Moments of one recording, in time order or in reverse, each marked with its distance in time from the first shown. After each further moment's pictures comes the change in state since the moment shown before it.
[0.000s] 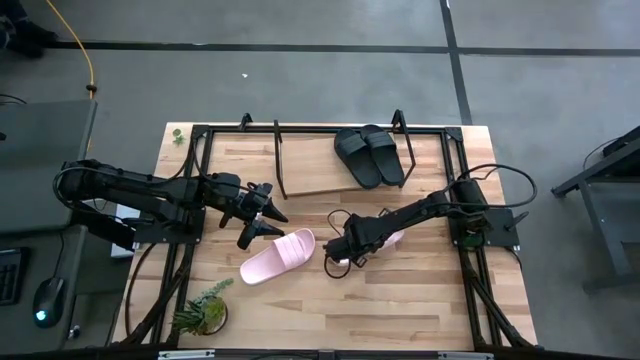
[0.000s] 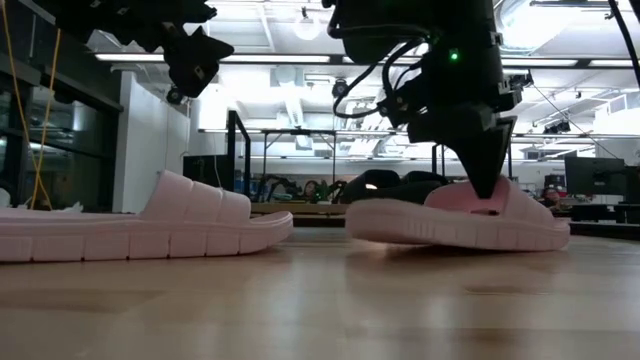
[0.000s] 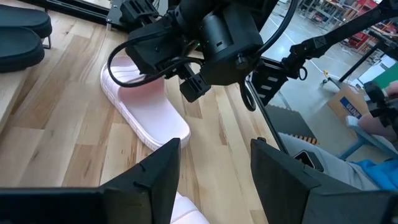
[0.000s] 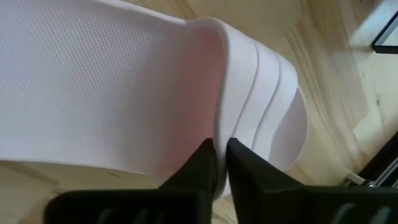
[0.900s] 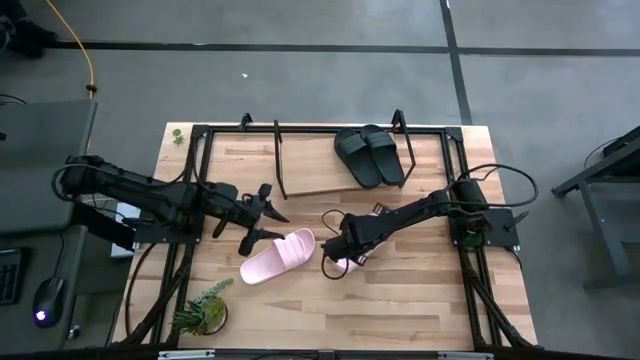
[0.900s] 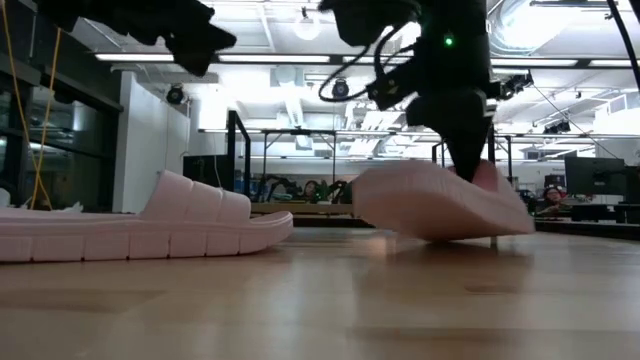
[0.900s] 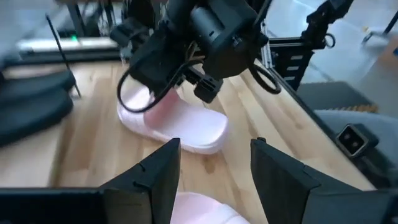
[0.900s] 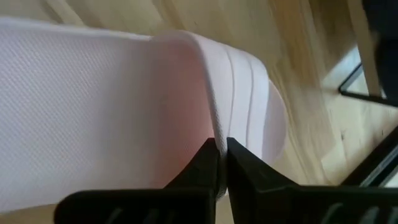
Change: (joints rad) left arm -0.127 0.000 0.000 0.022 -0.207 0.294; right arm 0.000 0.000 0.062 -0.043 0.092 -0.140
